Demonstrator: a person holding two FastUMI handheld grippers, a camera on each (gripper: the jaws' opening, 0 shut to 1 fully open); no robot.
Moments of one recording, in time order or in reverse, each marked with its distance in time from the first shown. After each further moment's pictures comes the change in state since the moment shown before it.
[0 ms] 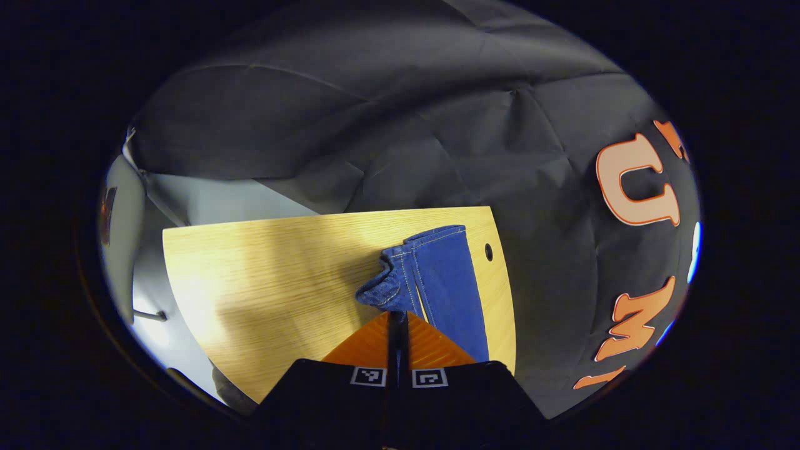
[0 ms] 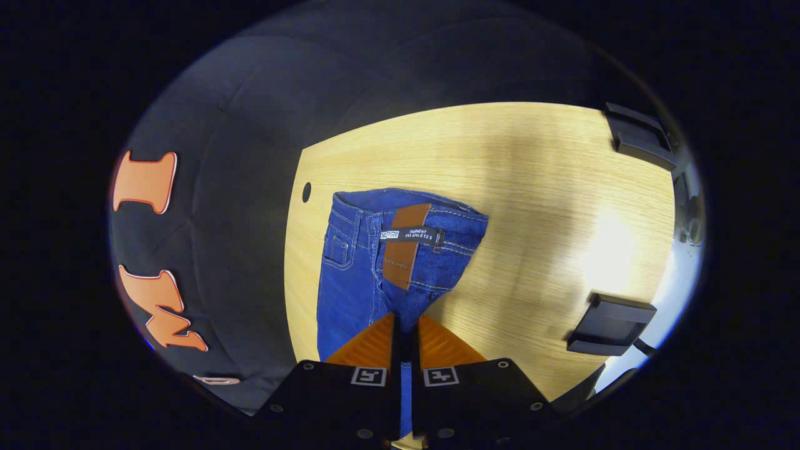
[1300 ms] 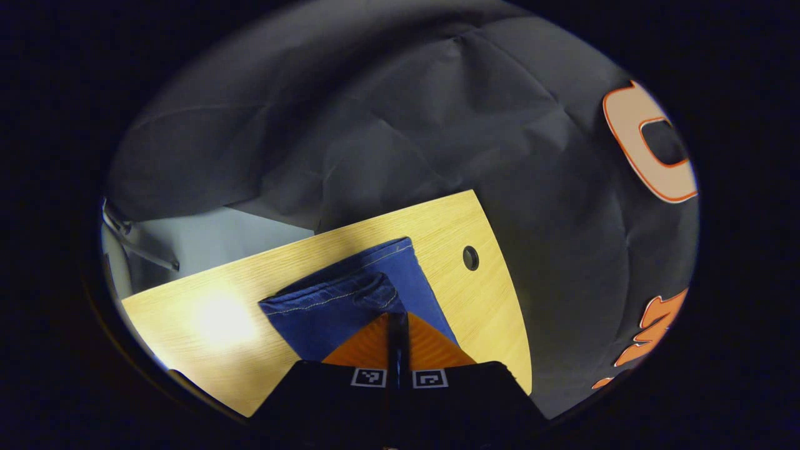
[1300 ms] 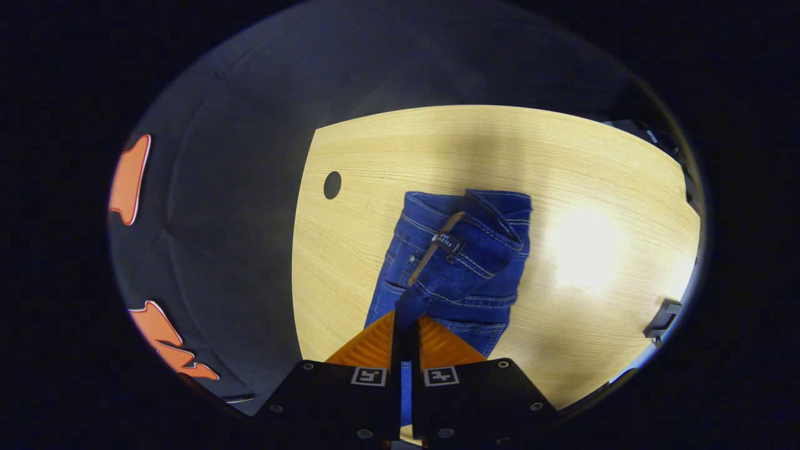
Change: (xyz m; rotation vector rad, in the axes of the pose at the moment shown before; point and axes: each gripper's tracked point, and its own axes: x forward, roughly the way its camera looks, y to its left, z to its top) left arm 0.148 -0.149 0.046 0.169 0.059 0.099; right arm 0.101 0.145 0.033 -0.004 0.091 -0.096
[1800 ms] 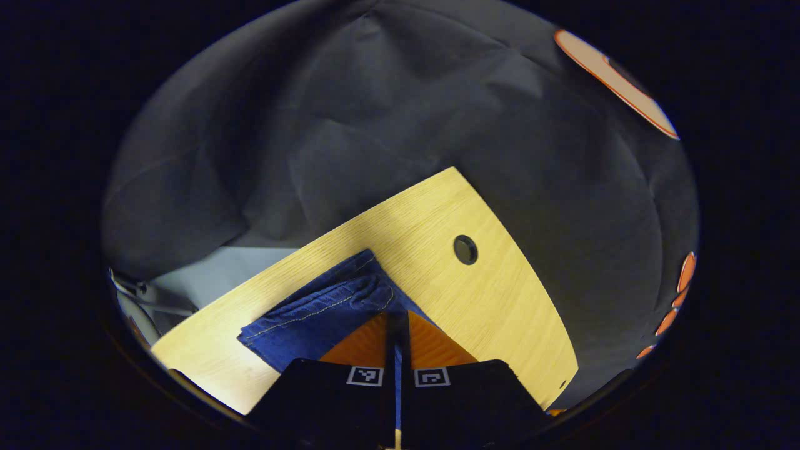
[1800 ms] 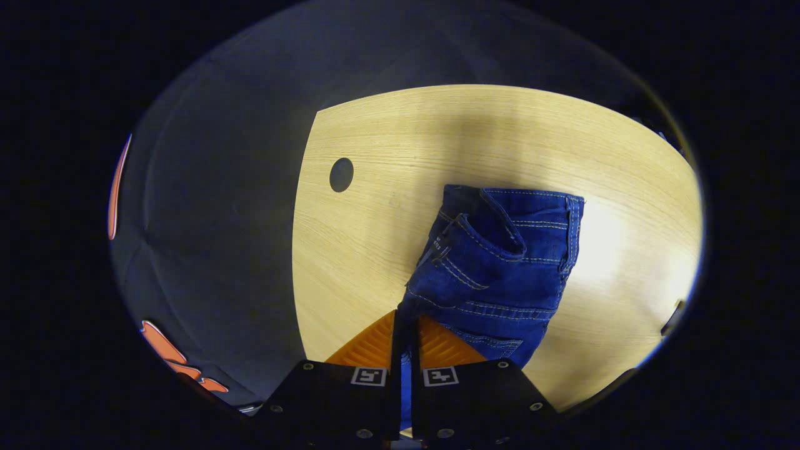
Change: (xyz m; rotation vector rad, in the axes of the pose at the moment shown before) left arm 0.034 -0.038 0.008 0.261 0.016 0.050; right arm 0.038 0.039 0.006 0.035 0.071 -0.007
